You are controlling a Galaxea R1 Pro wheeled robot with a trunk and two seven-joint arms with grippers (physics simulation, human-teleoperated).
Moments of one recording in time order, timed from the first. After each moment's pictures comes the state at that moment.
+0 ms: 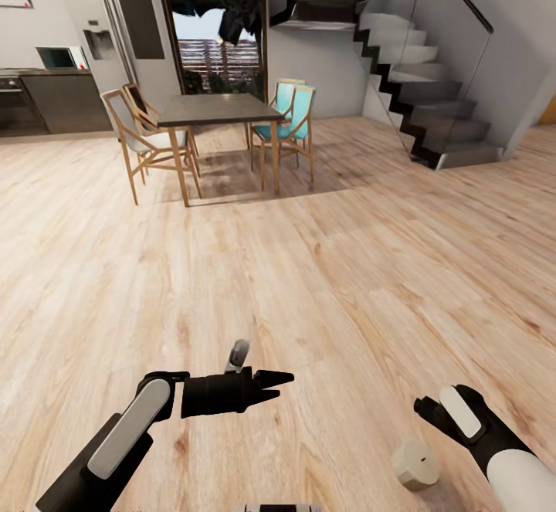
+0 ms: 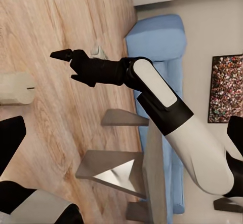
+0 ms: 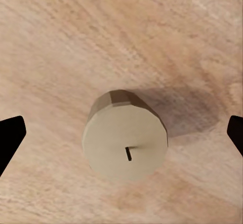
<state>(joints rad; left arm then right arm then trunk) -0.40 0.17 -0.40 -1.44 1.37 0.99 -0.15 -0.62 -0.25 -0.02 -0.56 -0.77 0.59 -0.47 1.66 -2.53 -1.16</state>
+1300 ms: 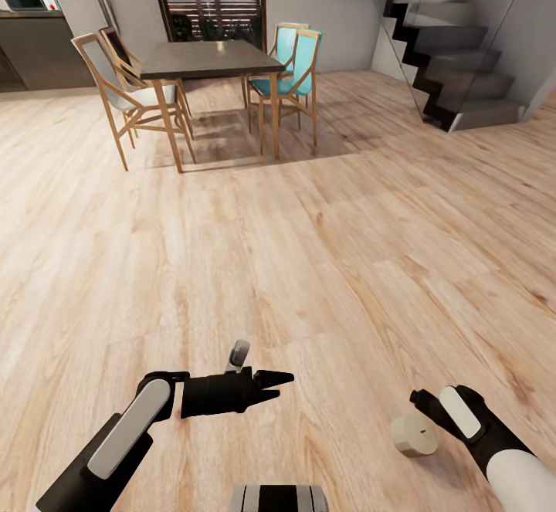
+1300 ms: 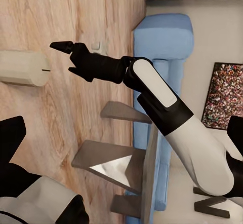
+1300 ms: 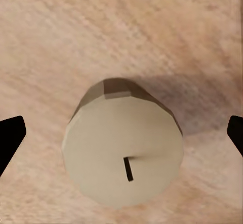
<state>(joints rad) -0.40 0.17 -0.40 -1.44 1.37 1.00 -0.15 -0.62 -0.25 -0.02 -0.55 -0.77 0.51 -0.39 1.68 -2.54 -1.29</state>
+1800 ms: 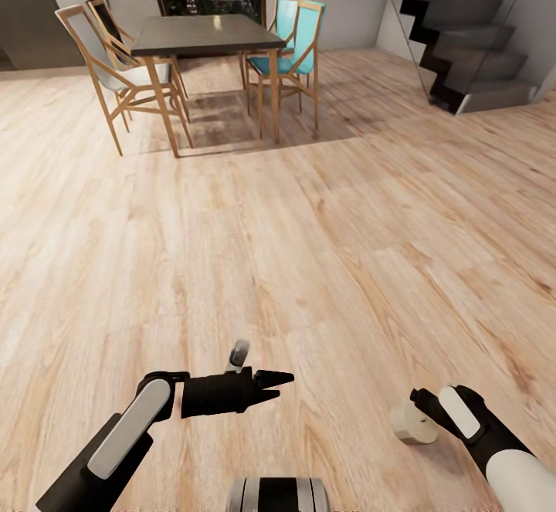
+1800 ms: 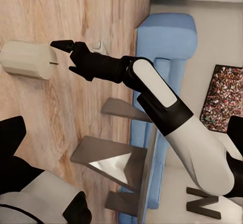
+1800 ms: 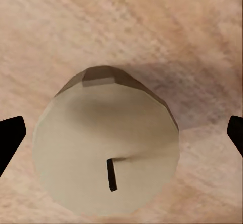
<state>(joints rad) -0.40 0.17 -0.40 -1.44 1.37 0.99 -0.15 -0.62 -0.25 -0.02 -0.55 -0.77 0.50 -0.39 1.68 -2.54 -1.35</state>
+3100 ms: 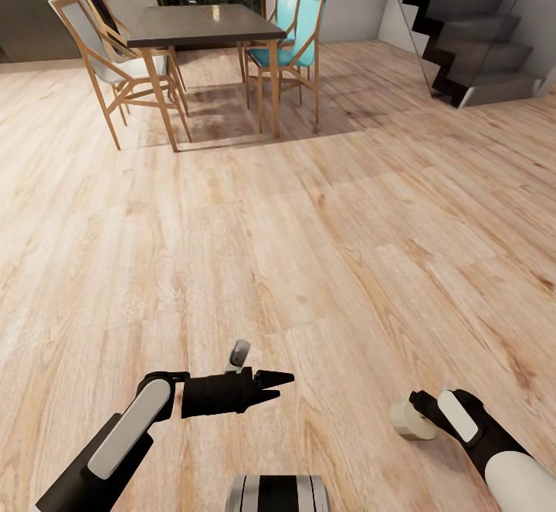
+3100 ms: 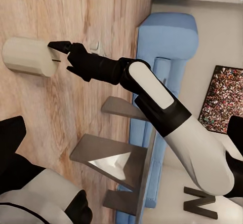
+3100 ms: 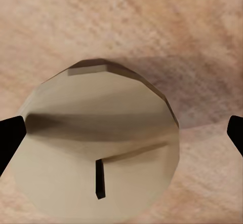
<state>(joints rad) -0.40 0.17 -0.41 -1.44 1.37 1.00 -0.15 -0.62 -0.24 -0.02 -0.52 -0.74 0.46 -0.34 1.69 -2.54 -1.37</state>
